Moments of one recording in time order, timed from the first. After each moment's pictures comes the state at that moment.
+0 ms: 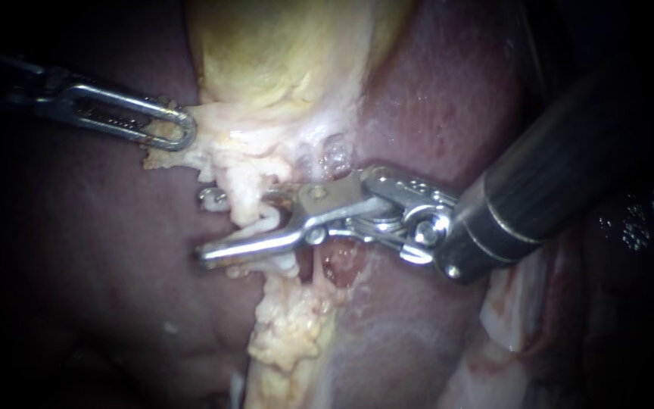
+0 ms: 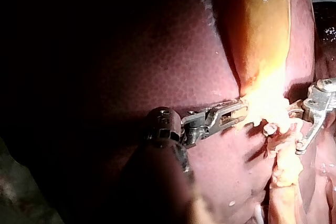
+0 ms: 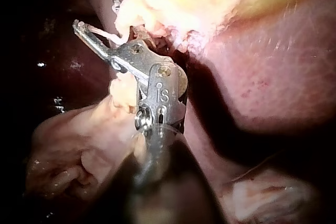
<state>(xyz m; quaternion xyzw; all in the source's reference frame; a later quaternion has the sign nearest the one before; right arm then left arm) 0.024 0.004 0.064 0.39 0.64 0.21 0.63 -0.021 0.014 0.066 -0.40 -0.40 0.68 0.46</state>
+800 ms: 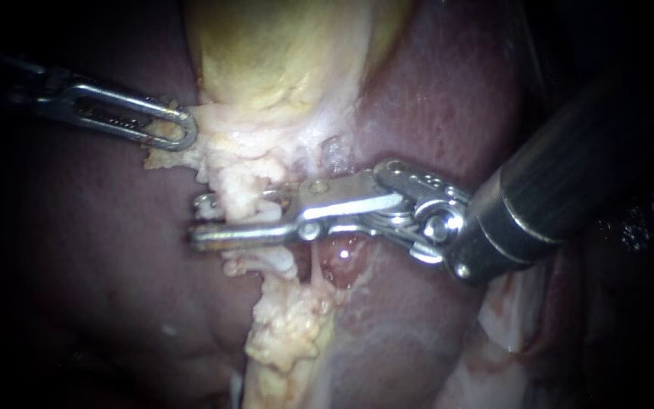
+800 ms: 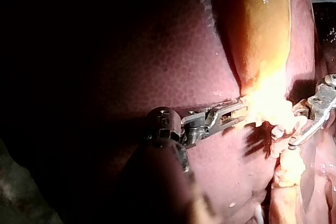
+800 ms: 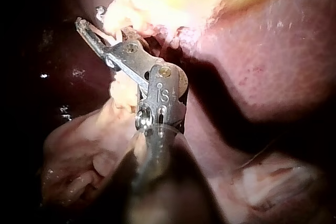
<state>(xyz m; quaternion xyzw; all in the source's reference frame) 0.023 0.004 0.064 0.42 0.62 0.23 0.62 -0.021 0.014 0.066 -0.40 -0.40 0.68 0.46</state>
